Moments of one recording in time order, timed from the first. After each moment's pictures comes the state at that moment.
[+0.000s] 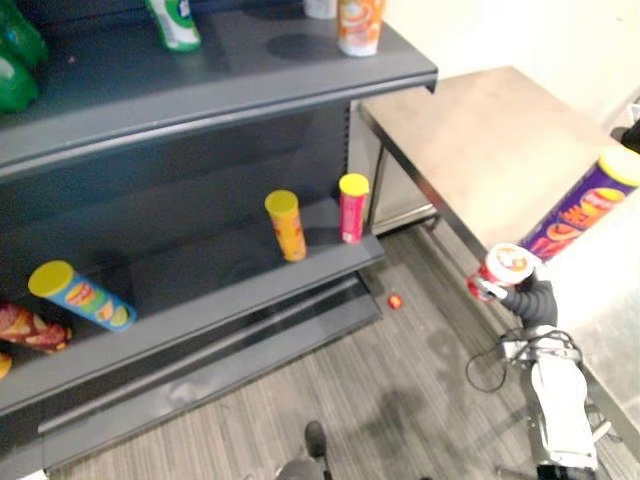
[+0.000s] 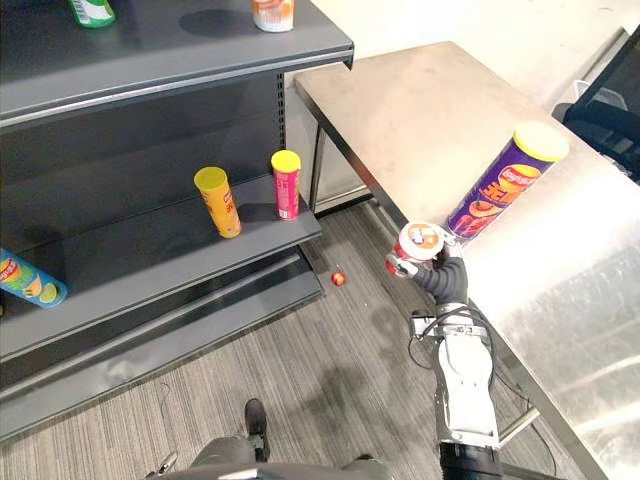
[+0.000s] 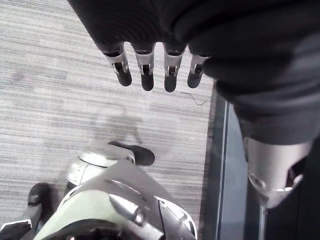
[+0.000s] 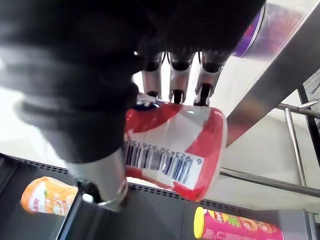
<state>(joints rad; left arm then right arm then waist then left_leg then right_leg) 0.24 0.06 0.52 1.07 -0.14 -0.10 -0.08 0.04 -0.14 -0.18 -0.14 0.05 -0.19 0.05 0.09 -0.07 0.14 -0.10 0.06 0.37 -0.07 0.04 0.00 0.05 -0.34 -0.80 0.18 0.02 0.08</state>
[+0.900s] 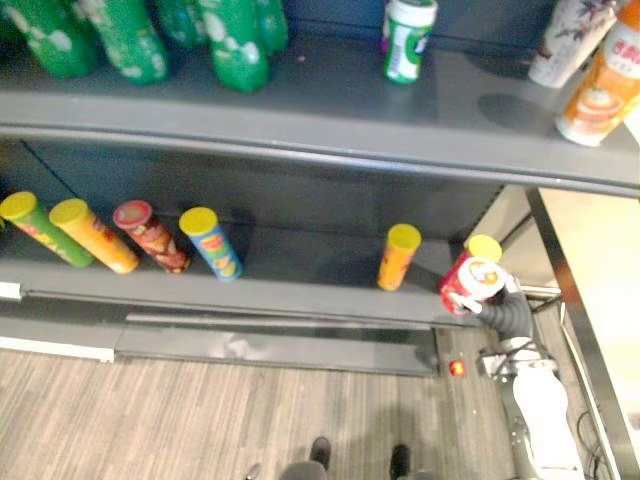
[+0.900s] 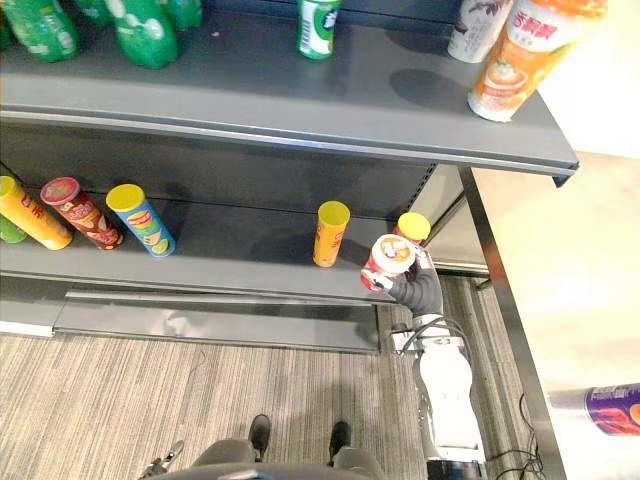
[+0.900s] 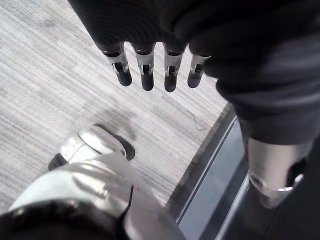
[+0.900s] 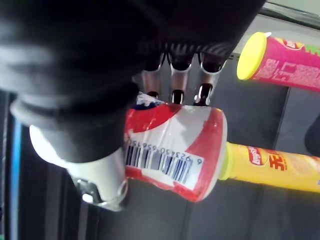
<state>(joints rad) 0.19 0.07 0.42 1.11 -0.19 -0.12 -0.05 0.14 -0.10 -0.09 -0.18 0.06 -0.19 0.09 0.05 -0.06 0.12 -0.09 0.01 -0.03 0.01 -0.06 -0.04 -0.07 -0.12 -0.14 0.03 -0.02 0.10</state>
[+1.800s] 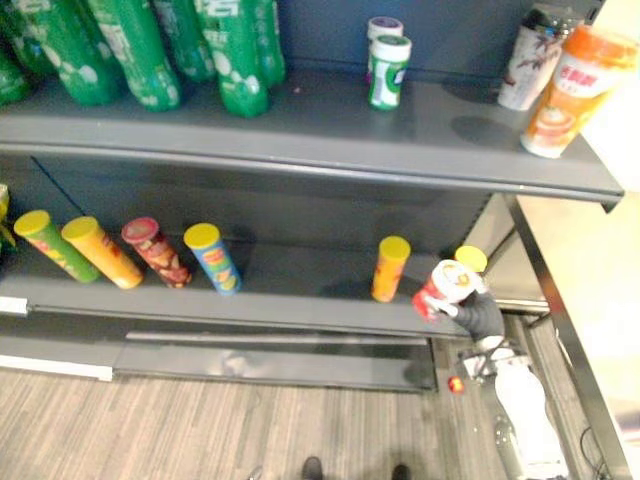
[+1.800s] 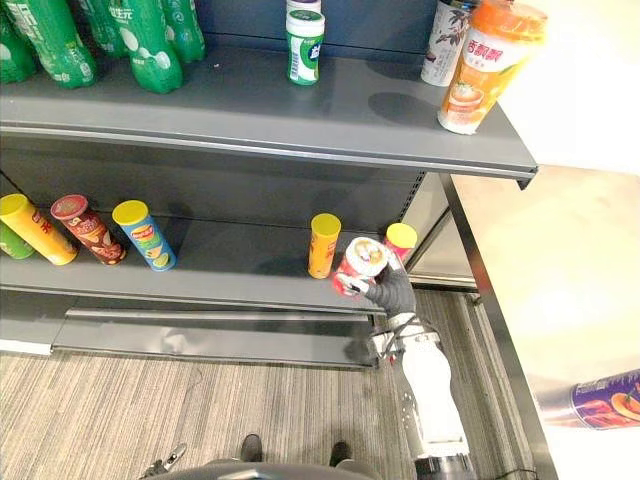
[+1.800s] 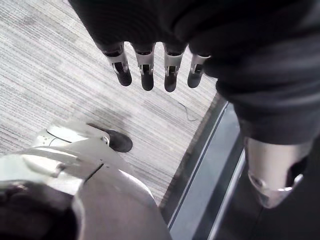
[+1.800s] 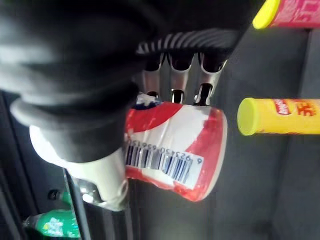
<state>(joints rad) 0.19 0.09 0.43 1.12 -0.09 -0.10 -0.05 0.06 -0.12 0.05 -0.15 0.21 -0.17 0.14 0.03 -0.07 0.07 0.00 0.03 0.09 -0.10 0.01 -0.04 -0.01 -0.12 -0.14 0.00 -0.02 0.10</state>
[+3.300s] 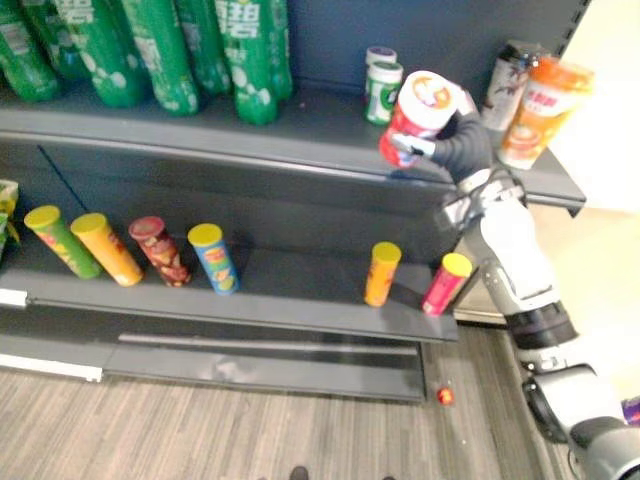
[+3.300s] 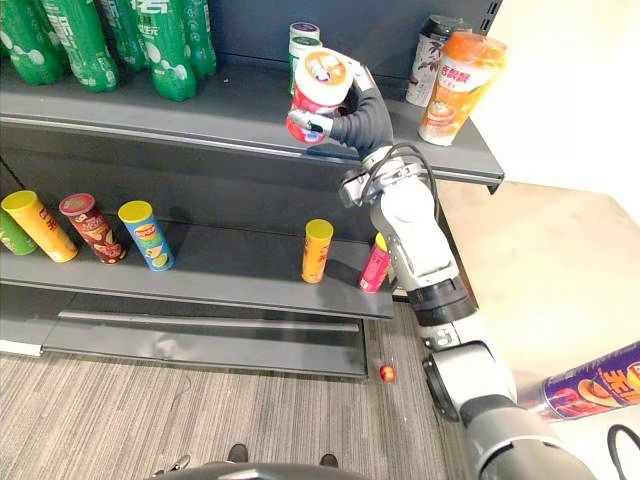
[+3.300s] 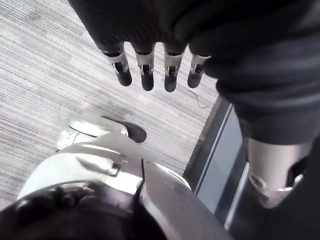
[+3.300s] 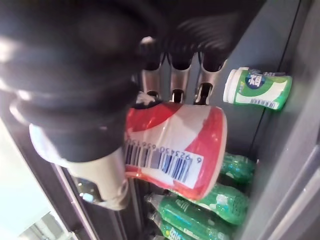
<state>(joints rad) 0.20 0.12 0.35 1.14 -0.07 -0.07 -0.04 -0.81 -0.34 0.19 0.16 0.37 -0.09 0.03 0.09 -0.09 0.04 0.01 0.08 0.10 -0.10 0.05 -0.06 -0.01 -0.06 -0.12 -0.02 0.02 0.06</state>
